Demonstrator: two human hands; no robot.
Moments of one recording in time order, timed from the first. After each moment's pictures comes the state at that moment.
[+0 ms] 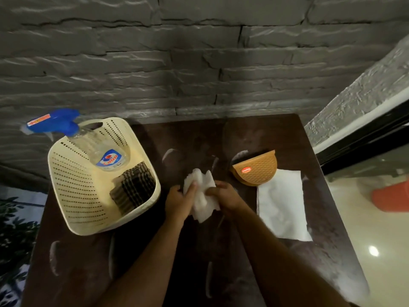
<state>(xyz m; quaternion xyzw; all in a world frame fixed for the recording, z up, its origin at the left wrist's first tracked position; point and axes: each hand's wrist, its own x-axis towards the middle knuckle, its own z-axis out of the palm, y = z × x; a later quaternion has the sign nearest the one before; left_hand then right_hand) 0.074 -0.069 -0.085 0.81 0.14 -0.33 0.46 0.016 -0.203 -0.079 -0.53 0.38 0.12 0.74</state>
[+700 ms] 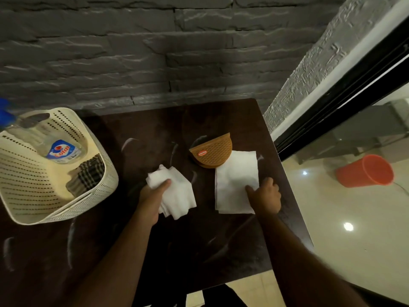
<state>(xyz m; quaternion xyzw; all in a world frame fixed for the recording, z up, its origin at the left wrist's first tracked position) 0.014 -0.100 -0.060 0.69 0.22 -0.34 0.61 -0.152 -0.336 -0.080 -0.75 0.61 0.08 0.24</state>
